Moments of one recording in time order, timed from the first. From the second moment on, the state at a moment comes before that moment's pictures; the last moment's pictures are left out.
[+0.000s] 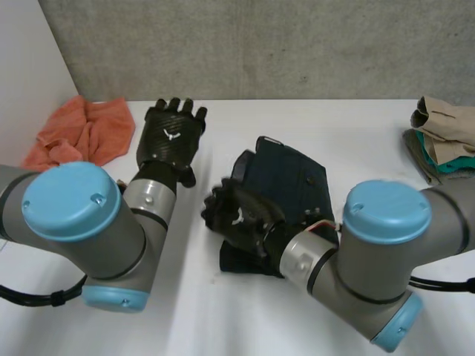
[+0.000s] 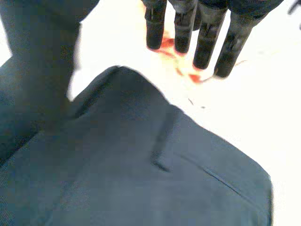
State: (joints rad) left arm 4.09 -1.97 -1.58 3.68 -1.75 3.58; right arm 2.23 -1.09 1.57 -0.28 1.13 2.27; left_hand 0.19 0.20 0.21 0.20 0.05; right_hand 0.26 0.34 0.36 0.36 0.20
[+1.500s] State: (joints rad) left arm 4.06 -1.91 -1.20 3.13 -1.11 3.43; right arm 2.06 -1.40 1.95 -0.34 1.42 2.80; left_hand 0.19 0.20 0.21 0.20 0.04; right_hand 0.14 0.22 0.19 0.23 0.05
